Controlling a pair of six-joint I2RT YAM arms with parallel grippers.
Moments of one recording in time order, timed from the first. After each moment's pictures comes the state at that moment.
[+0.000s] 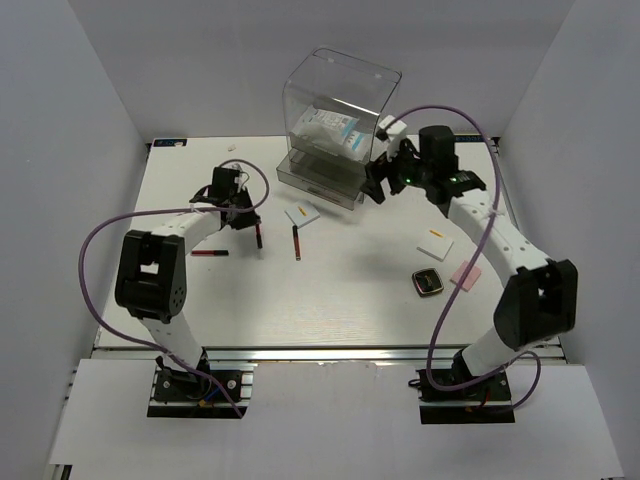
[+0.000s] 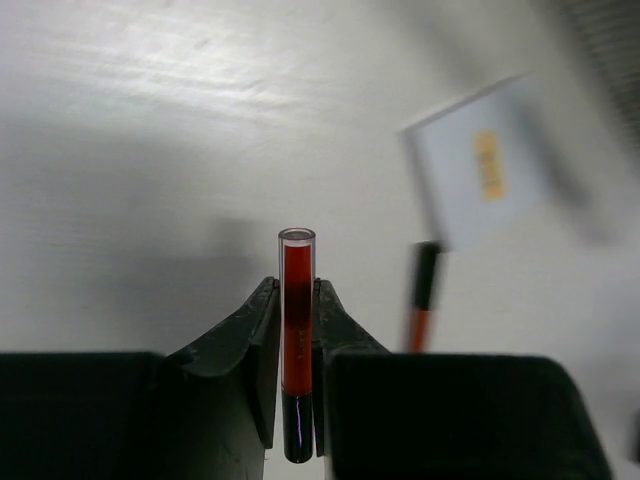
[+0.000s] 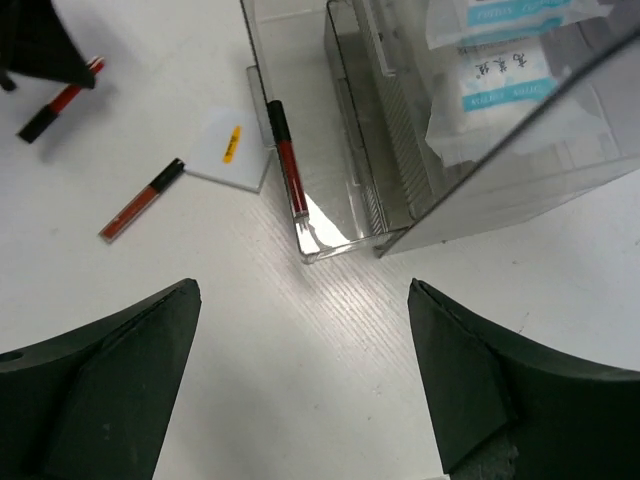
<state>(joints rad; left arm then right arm) -0.19 1.79 1.15 -0.28 0.04 -0.42 0.37 1.60 1.41 -0.30 -0.43 -0.29</state>
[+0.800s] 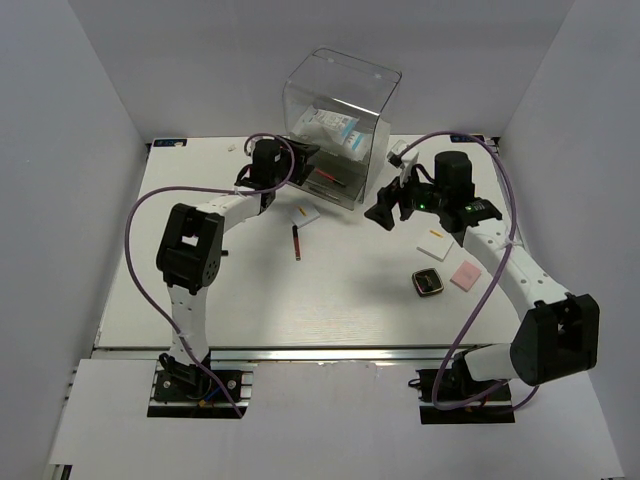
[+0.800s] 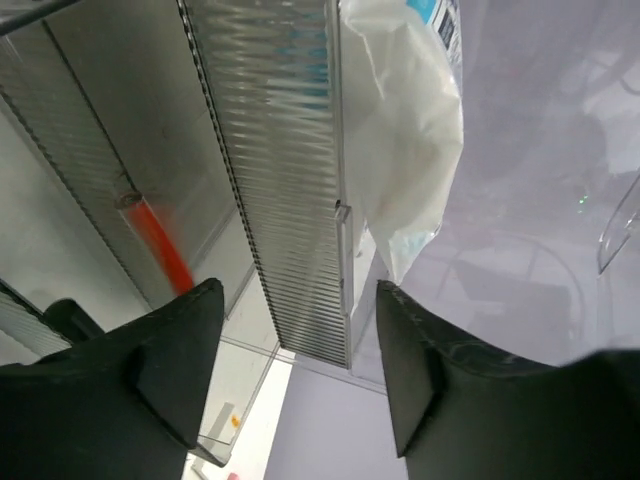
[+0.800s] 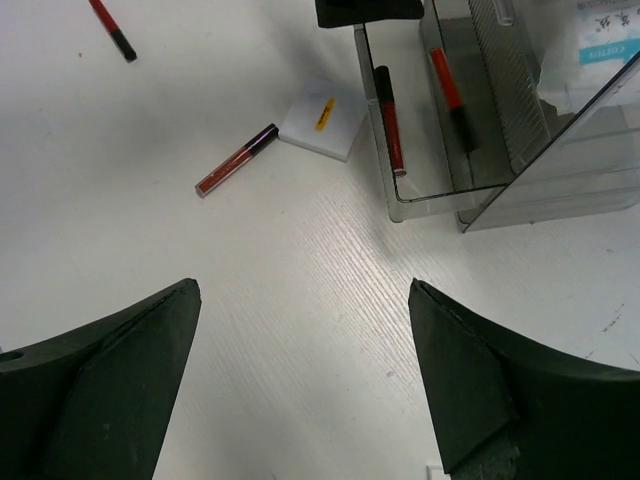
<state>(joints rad) -0.36 2.09 1.47 0.31 0.09 -1.41 0.31 1.36 1.12 -0.22 -0.65 -0.27</state>
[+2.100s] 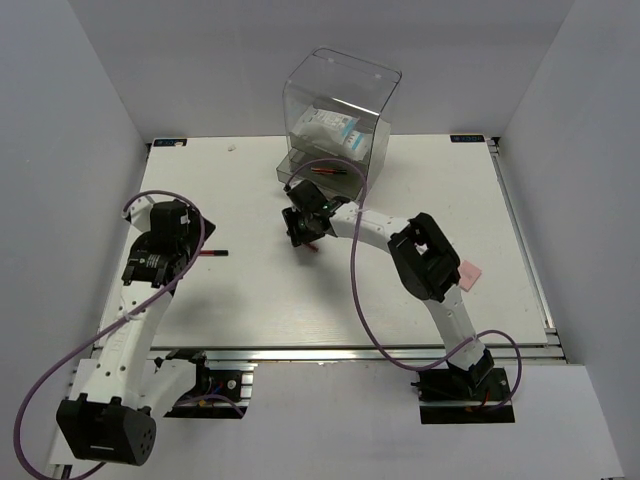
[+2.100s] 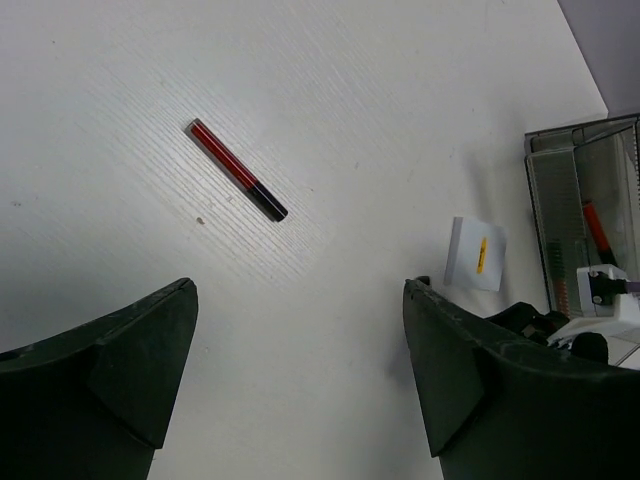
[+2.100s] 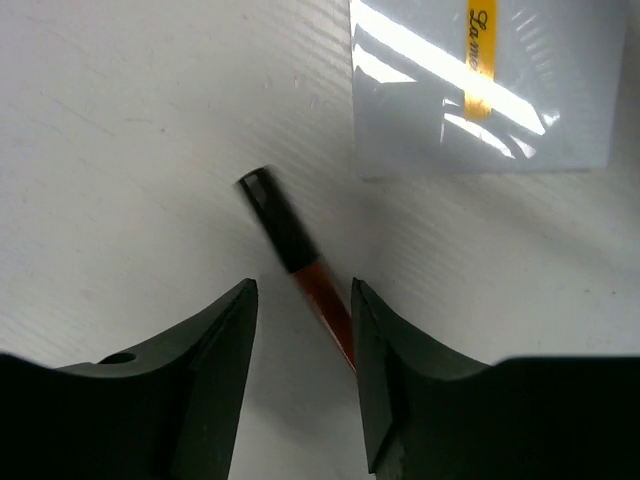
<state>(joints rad) -0.10 0.95 0.91 -0.66 -0.36 -0.88 0.82 2.23 1.72 -0.42 0.02 0.31</state>
